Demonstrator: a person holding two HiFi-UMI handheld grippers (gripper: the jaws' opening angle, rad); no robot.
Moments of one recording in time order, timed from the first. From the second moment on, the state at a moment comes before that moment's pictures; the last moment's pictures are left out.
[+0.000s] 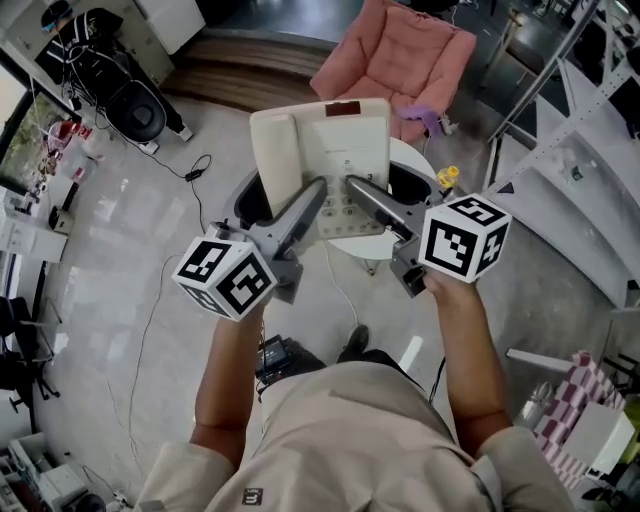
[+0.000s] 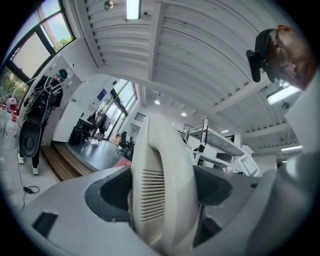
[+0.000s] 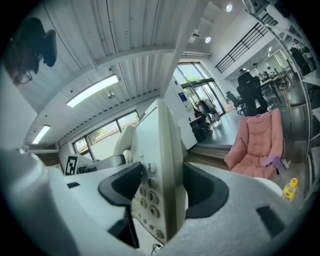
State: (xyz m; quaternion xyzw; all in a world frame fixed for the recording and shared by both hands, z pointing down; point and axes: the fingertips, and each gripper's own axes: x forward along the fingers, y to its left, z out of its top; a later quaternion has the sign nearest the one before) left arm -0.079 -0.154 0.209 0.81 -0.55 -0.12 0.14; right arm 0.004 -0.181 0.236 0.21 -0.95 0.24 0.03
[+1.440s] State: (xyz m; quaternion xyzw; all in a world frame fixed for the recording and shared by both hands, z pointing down) left arm -0.108 -0.300 0.262 0.84 -0.50 -0.07 0.18; right arm -0.023 -0.313 0.295 0.26 -0.92 0.31 0.03
